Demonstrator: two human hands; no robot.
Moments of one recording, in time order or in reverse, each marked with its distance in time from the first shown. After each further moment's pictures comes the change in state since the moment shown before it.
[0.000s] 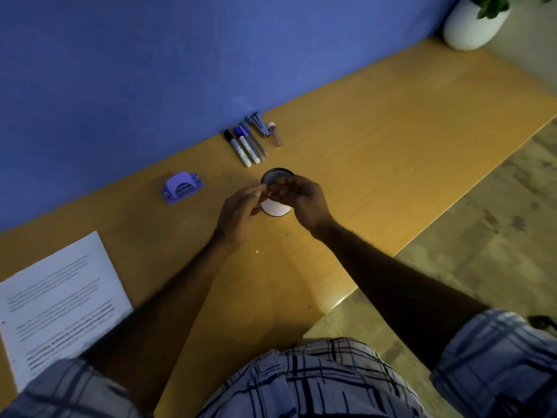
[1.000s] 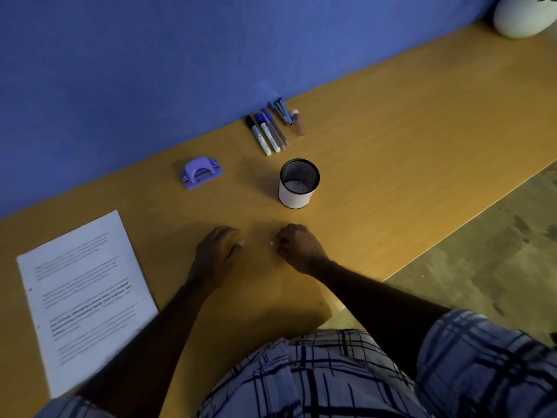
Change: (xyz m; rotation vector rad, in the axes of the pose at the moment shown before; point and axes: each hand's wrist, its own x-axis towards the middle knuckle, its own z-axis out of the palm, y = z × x) left_hand -0.069 -0.075 -0.061 0.872 0.066 -0.063; right_hand -0.035 0.090 0.026 -0.987 -0.365 -0.180
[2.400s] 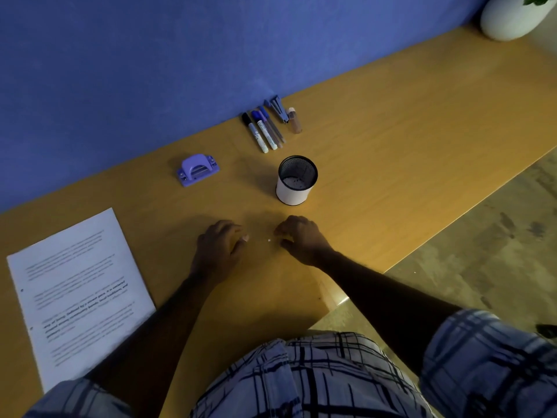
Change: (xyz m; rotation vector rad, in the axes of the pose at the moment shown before) left_hand 0.010 -0.011 0.013 0.093 0.046 0.088; right_hand 0.000 0.005 -0.011 -0.080 0.029 -0.055
